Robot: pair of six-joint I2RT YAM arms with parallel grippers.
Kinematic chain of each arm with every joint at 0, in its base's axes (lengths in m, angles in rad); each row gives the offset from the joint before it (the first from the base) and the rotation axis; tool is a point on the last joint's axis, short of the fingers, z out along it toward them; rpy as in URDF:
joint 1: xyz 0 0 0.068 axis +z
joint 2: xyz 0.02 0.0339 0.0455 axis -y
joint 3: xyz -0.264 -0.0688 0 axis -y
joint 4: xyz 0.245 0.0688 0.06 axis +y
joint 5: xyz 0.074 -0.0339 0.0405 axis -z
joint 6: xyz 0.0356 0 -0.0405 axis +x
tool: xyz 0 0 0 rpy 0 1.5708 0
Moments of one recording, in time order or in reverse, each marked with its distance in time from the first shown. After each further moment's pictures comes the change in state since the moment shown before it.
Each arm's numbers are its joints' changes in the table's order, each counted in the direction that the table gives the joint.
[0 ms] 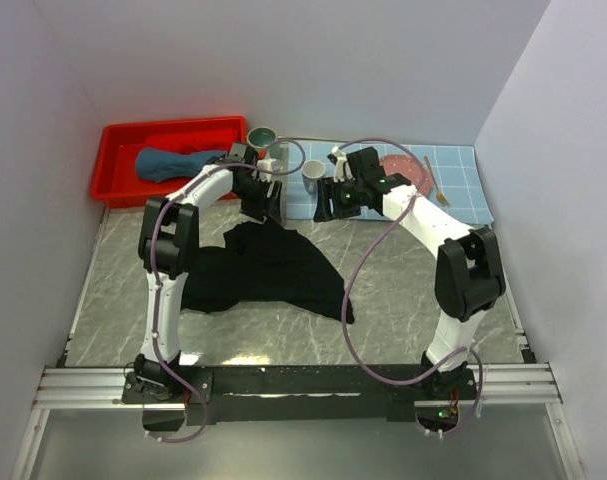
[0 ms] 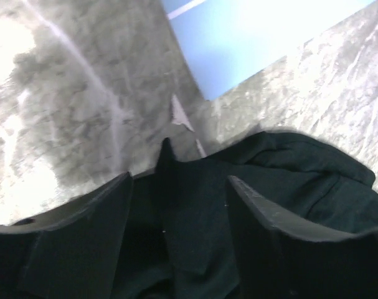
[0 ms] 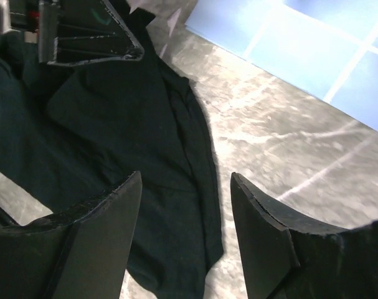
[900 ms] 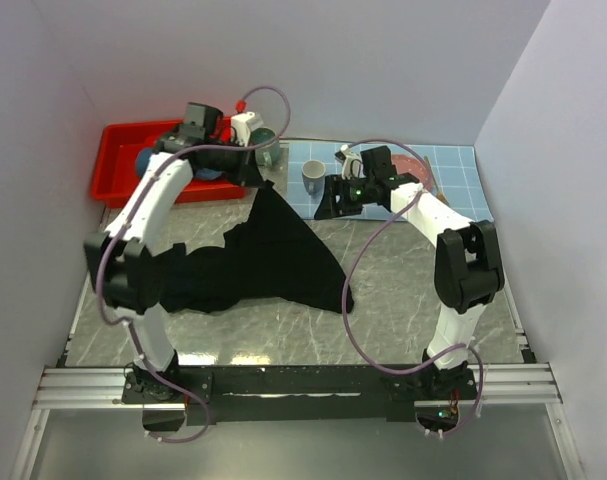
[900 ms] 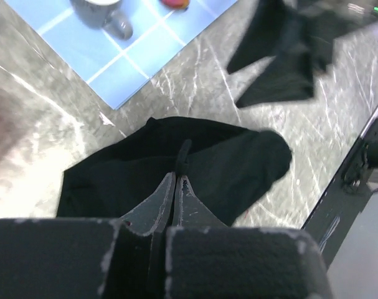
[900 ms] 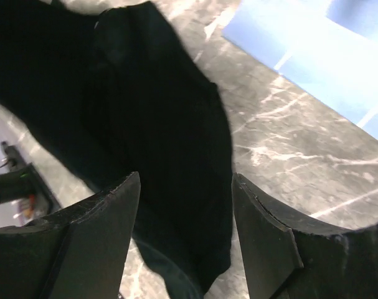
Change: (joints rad) left arm 0.044 0.401 -0.012 0.083 0.222 0.121; right arm -0.089 -0.053 -0.014 -0.078 -0.272 -0.011
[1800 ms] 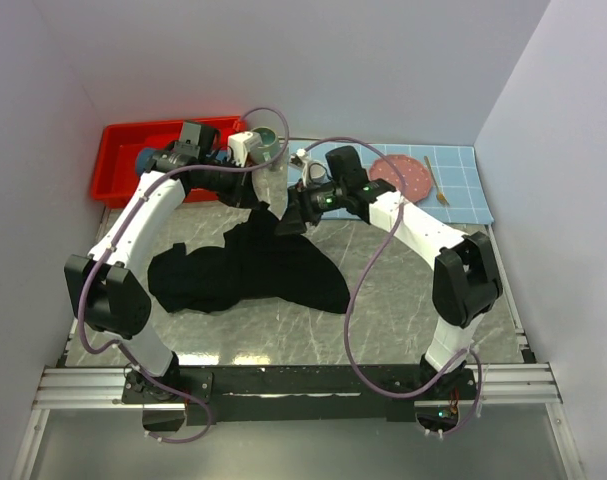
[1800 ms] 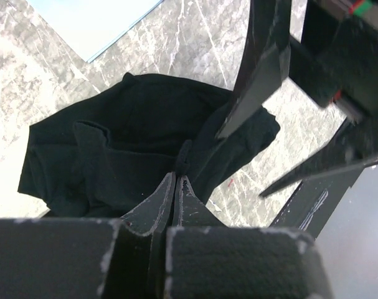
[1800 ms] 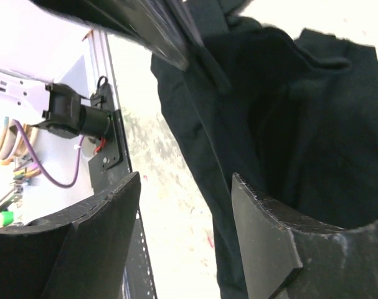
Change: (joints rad) left arm -0.025 0.209 -0.211 0.045 -0.034 0.017; right arm 0.214 0.076 0.018 -0.106 -0.280 -0.035
